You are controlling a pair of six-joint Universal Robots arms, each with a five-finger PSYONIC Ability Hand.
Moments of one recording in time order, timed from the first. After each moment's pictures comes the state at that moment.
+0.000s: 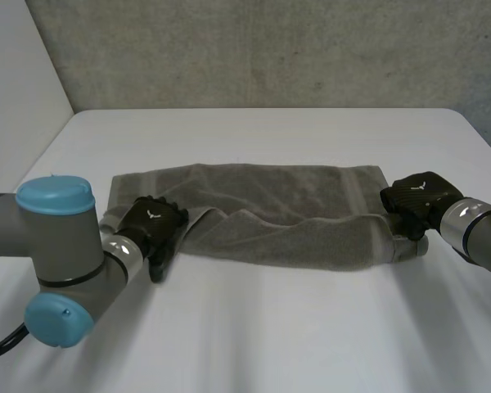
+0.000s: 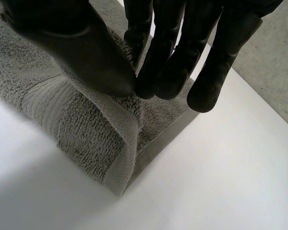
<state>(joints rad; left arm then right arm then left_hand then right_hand) 4.32 -2.14 -1.59 3.29 -1.50 3.63 1.72 -1.14 1.49 0.15 1.30 2.52 0.34 0.32 0.31 0.33 0.30 1.32 1.32 1.34 1.34 1.17</state>
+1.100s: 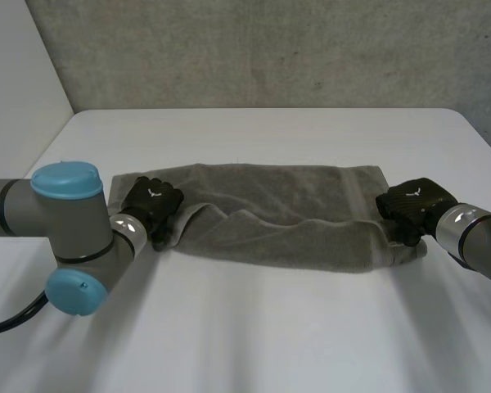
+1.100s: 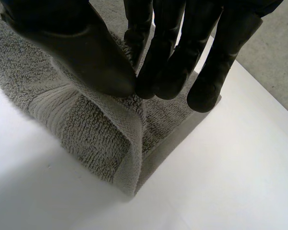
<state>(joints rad) 4.33 -2.25 -1.41 3.33 -1.50 3.65 1.73 -1.13 1.50 0.14 1.30 2.52 0.78 0.78 0.78 0.78 0.78 1.32 1.32 1.34 1.34 1.17</state>
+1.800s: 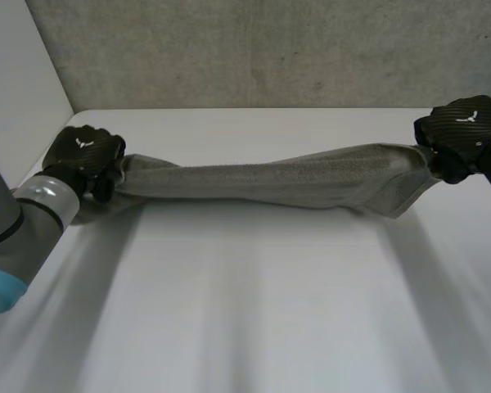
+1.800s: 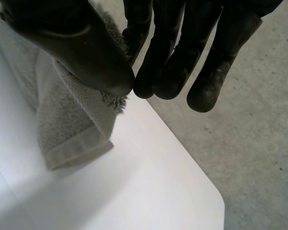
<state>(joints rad) 4.49 -1.83 -1.64 3.33 -1.46 3.55 1.67 -1.45 1.49 0.16 1.26 2.53 1.40 1.48 1.52 1.52 1.46 1.32 1.32 1.34 1.34 1.17</state>
